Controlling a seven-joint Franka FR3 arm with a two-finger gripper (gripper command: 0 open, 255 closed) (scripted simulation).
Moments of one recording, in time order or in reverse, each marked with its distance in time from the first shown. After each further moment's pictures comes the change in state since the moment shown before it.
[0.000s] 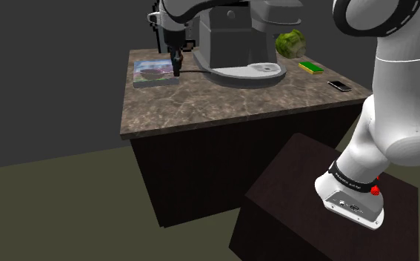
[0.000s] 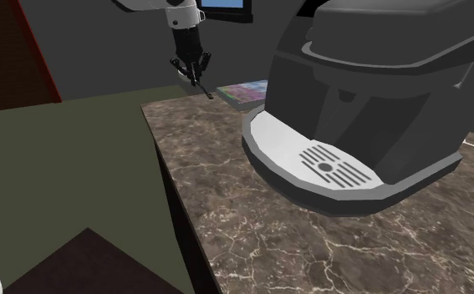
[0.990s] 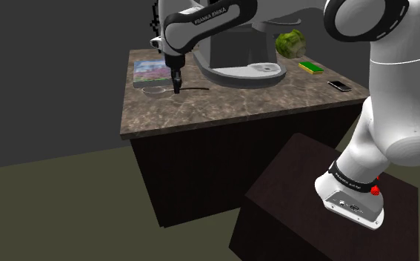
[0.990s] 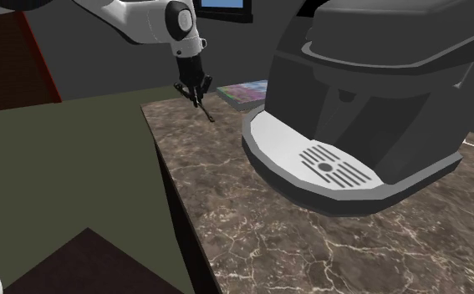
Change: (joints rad) arm 0.002 0.053 0.004 -0.118 0.003 0.170 0.009
